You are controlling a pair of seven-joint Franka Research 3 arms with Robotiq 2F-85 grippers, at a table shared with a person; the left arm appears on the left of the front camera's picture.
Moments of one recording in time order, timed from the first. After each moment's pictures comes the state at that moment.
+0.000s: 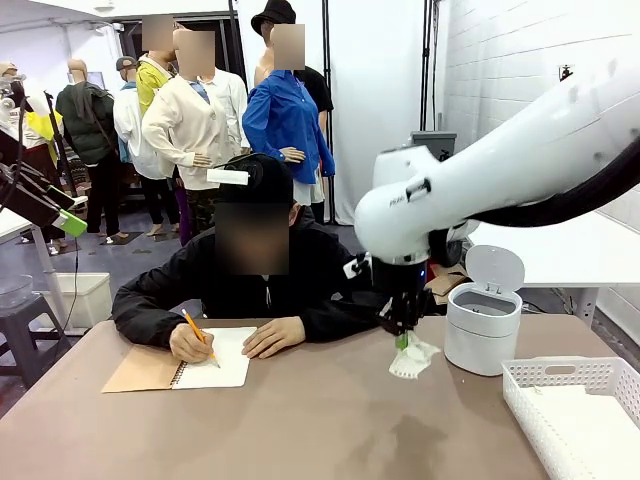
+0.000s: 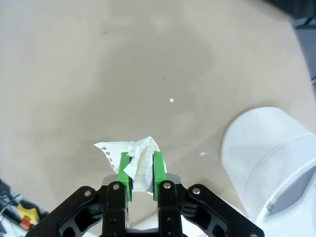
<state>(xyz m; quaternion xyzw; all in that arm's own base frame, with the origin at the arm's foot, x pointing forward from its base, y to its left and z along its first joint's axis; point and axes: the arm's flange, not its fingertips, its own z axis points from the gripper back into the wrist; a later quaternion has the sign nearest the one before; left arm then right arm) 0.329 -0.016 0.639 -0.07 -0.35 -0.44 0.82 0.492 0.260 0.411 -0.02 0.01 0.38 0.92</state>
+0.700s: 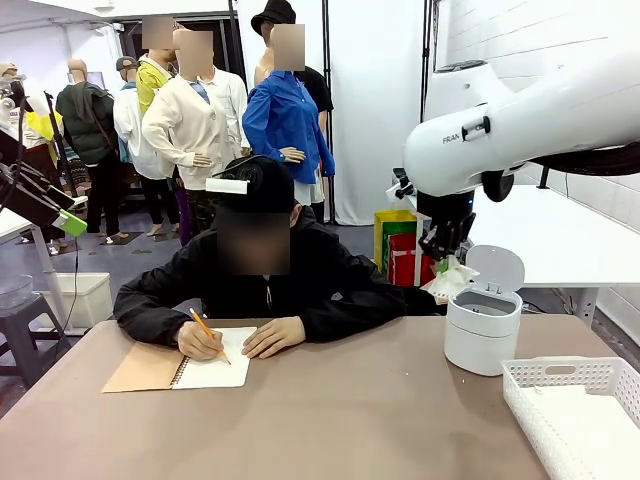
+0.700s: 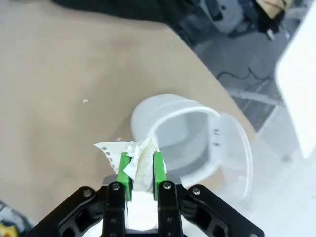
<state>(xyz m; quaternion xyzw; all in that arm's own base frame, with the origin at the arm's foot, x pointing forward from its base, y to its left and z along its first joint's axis) 0.329 -0.016 0.639 -0.07 -0.35 -0.44 0.82 0.527 0.181 0.520 -0.08 -0.11 0.34 0.93</state>
